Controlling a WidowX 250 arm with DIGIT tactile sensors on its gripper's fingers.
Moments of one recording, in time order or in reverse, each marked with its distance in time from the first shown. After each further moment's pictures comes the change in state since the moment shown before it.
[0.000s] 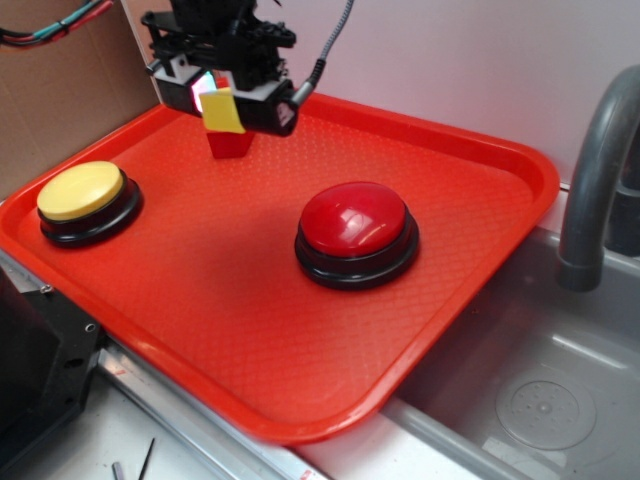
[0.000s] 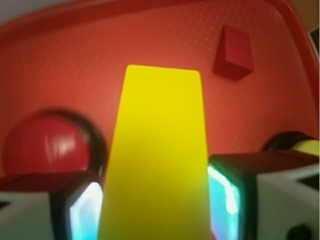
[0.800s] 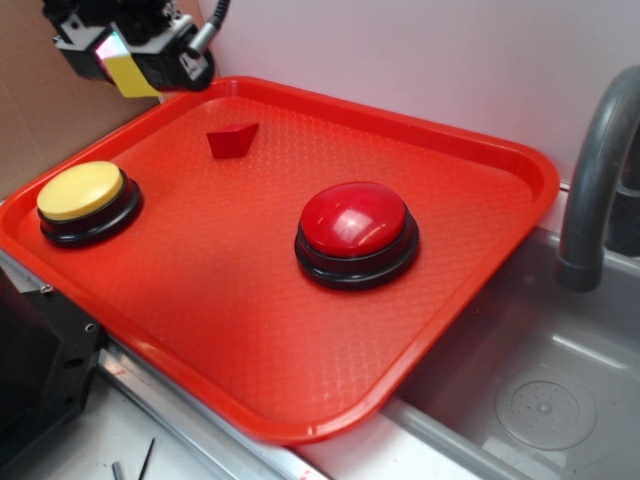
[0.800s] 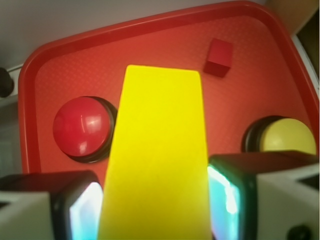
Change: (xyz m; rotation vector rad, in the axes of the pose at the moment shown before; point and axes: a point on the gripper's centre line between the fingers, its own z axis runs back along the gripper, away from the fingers) arm -0.034 0.025 0.047 -0.147 -0.154 0.085
